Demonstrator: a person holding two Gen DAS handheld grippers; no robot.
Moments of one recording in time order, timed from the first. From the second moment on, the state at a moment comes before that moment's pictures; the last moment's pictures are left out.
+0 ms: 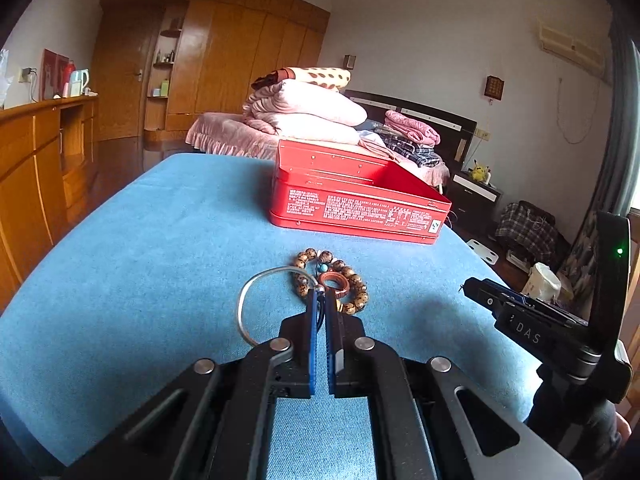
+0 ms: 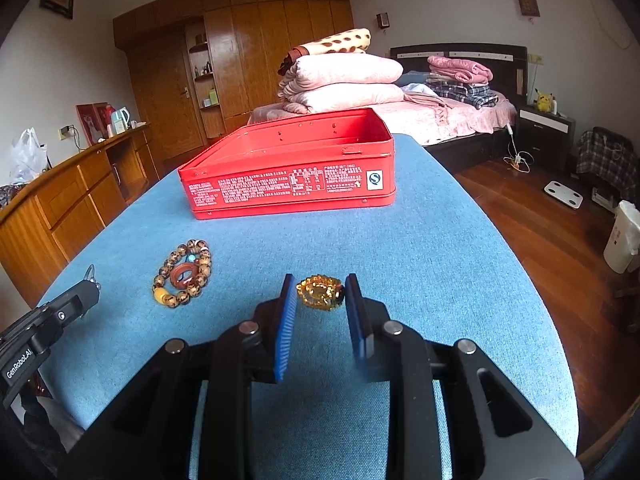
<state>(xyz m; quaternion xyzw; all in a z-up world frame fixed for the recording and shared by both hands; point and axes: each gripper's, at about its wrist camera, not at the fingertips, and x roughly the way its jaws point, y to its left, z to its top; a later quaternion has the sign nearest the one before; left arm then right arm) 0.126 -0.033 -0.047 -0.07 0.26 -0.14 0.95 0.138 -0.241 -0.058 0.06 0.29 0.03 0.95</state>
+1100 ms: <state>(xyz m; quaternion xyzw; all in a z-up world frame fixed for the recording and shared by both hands) 0.250 -0.068 0.021 -0.02 0.20 -0.12 0.97 0.256 -0.240 0.013 0.05 0.25 0.04 0.97</state>
